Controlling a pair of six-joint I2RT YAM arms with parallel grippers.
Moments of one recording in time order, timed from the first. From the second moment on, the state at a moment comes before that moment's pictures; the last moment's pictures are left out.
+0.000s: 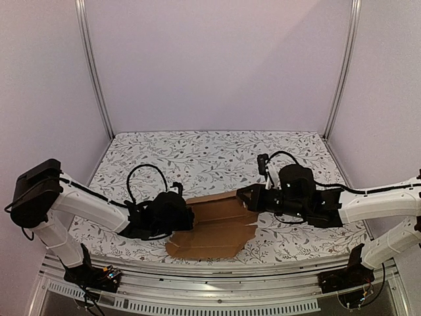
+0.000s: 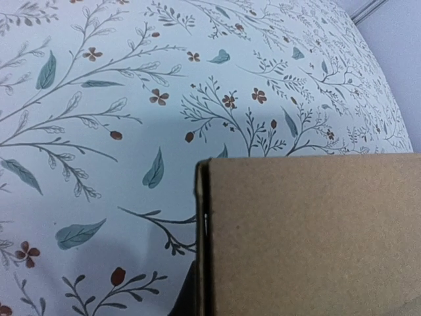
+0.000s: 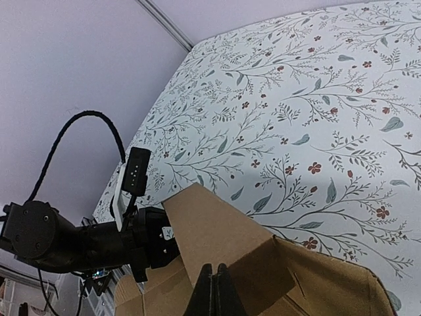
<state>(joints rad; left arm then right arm) -1.07 1.61 0.62 0.24 -0.38 -0.92 1.03 1.34 0.68 0.28 0.13 0.79</state>
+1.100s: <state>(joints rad) -0.89 1.24 0.59 0.32 -0.16 -0.88 1.13 0.80 0.57 0.12 0.12 0.45</state>
